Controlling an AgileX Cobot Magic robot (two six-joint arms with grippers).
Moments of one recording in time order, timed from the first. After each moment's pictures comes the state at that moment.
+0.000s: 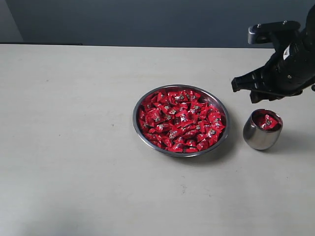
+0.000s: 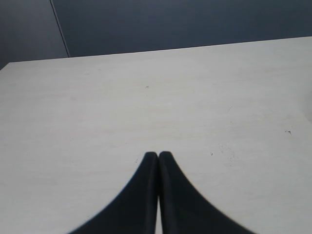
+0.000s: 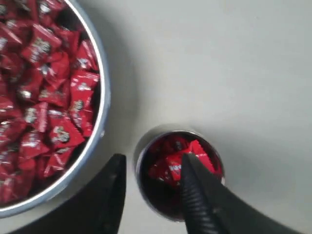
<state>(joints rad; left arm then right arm) 0.11 0.00 0.00 0.03 0.34 0.03 0.42 1.56 -1.02 -0.10 0.73 0.17</state>
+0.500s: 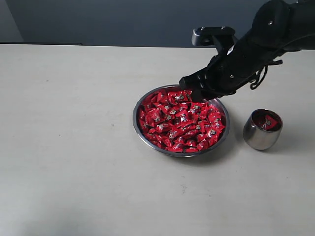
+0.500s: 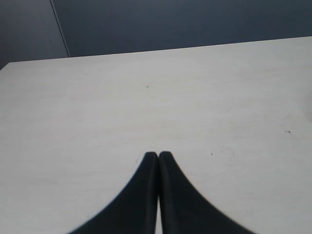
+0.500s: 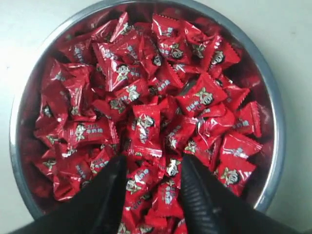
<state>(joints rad) 0.11 0.00 0.00 0.03 0.34 0.03 0.52 1.78 -1.18 0.34 0.63 -0.21</state>
